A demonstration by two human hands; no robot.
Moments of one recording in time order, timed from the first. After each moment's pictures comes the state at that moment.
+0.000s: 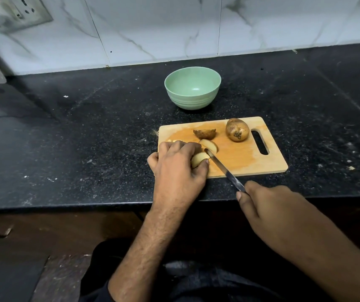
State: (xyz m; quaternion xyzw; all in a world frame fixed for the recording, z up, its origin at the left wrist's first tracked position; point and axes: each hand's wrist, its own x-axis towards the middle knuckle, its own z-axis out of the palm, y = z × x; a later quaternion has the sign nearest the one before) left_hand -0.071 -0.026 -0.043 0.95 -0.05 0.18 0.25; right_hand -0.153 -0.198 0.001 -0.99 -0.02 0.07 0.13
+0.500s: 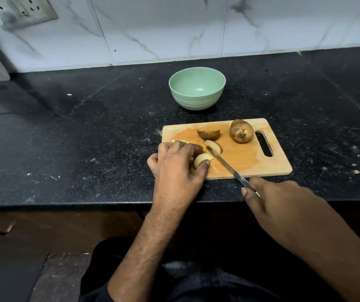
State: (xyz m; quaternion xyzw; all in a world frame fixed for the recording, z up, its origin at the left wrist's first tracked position) left_hand -0.072 -0.018 -0.043 0.94 -0.06 0.18 0.28; right_hand -0.148 -0.200 0.008 -0.99 -0.02 0.05 0.09
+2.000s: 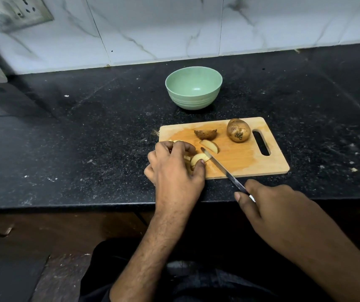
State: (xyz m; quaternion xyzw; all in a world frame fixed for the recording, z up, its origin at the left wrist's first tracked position) left_hand -0.079 -0.030 -0.041 0.94 0.05 0.16 0.31; right_hand -0.153 -0.197 0.004 -0.99 -0.03 0.05 0.12
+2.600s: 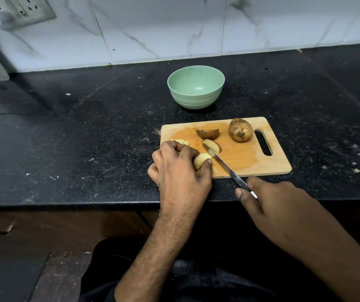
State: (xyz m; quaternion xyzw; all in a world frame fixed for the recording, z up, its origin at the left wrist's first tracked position) left_hand -0.084 -0.039 -0.044 0.94 0.04 0.18 0.27; right_hand -0.145 -0.200 0.003 -0.99 -0.02 0.06 0.14
